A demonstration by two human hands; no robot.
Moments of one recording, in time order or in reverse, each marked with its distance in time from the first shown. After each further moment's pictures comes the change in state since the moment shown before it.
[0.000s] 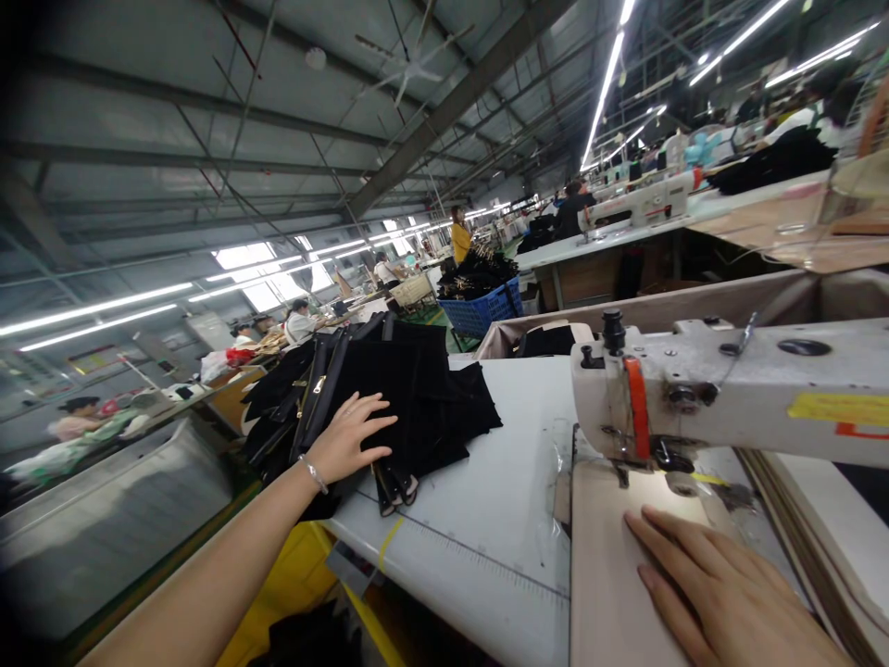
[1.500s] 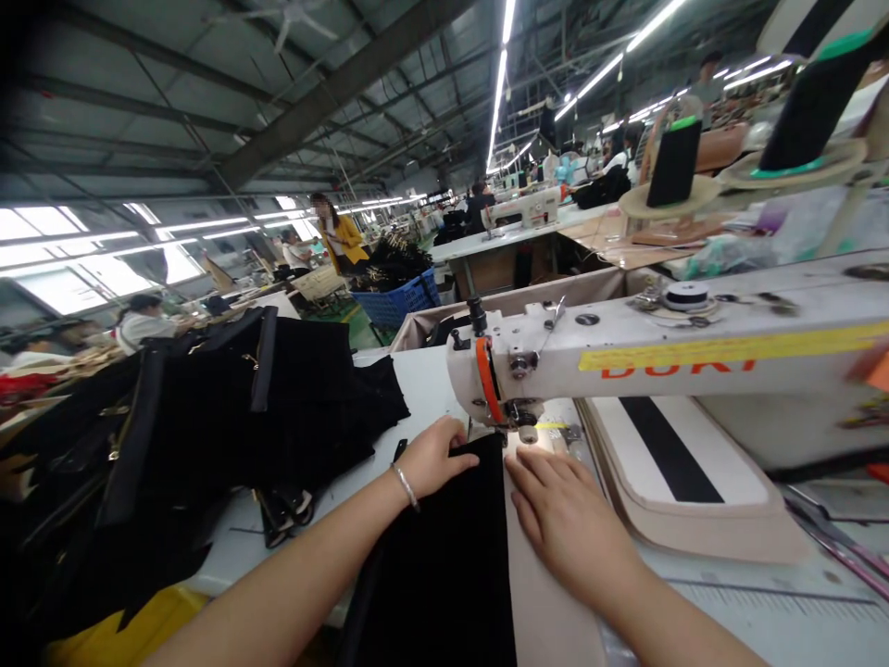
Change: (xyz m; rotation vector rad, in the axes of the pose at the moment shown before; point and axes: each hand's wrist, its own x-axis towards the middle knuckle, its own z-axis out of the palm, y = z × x) left_hand 0.130 0.238 0.072 -0.734 -0.096 0.109; right_hand 0.040 -0.050 -0.065 -0.102 -0.158 0.027
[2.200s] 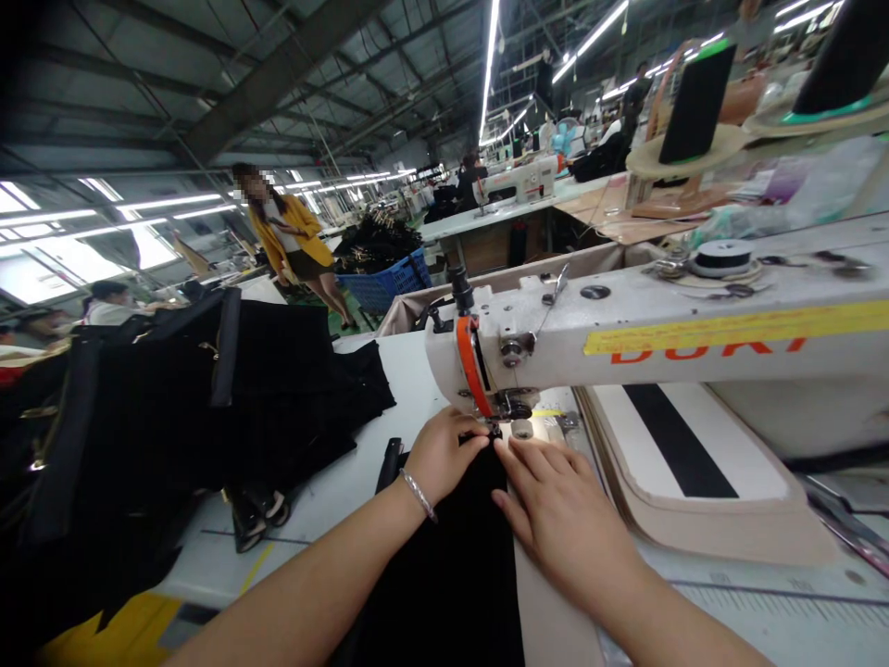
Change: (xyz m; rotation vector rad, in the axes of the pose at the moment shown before) left_hand 0.010 0.034 0.023 -0.164 0.157 0.000; right_hand 0.002 -0.002 0.002 -0.027 -0.078 0.048
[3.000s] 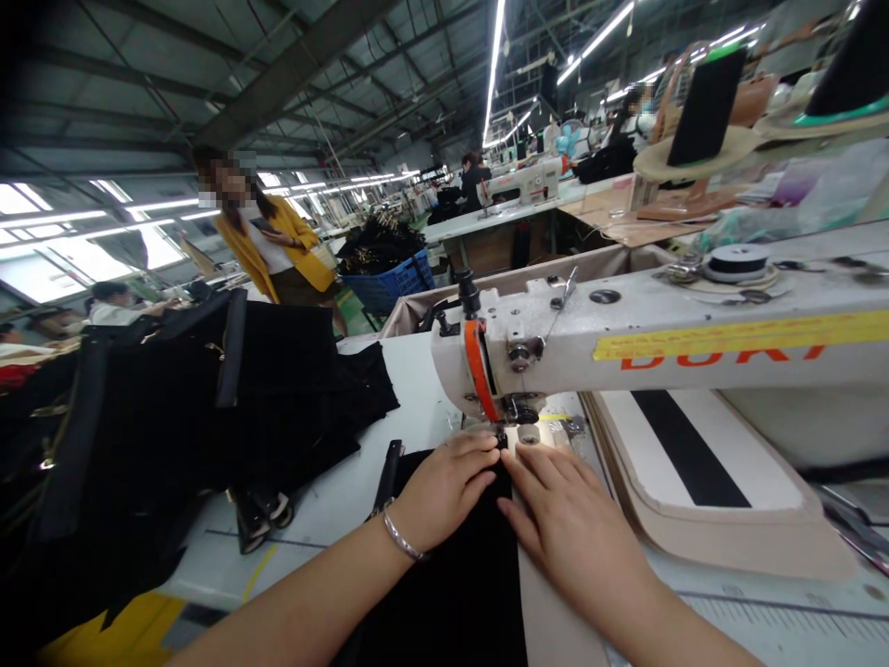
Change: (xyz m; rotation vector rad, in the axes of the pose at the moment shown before) left_hand -0.027 0.003 -0.004 0.092 -0.075 0.341; right_hand -0.002 0.001 0.001 -0.029 0.096 -0.026
